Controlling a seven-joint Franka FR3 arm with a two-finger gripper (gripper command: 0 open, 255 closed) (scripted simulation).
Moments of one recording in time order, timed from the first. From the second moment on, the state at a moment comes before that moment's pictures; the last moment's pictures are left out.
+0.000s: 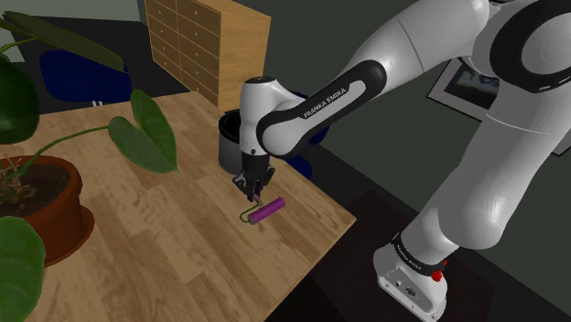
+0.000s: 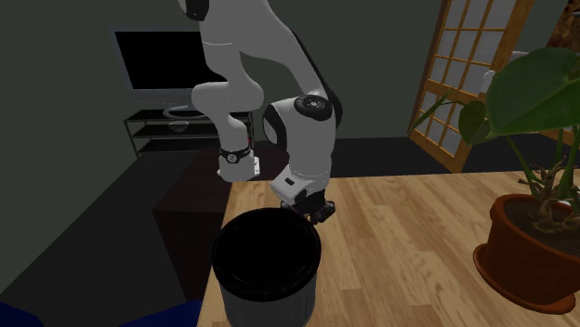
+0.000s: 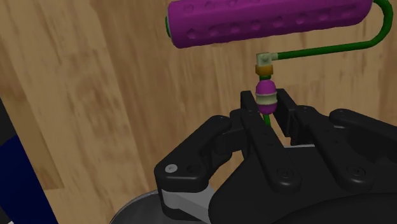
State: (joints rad) arm 0.21 0.20 0.38 -2.29 0.02 2.34 0.57
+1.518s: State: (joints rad) arm 0.19 -0.01 0.39 -2.19 0.10 2.05 0.52
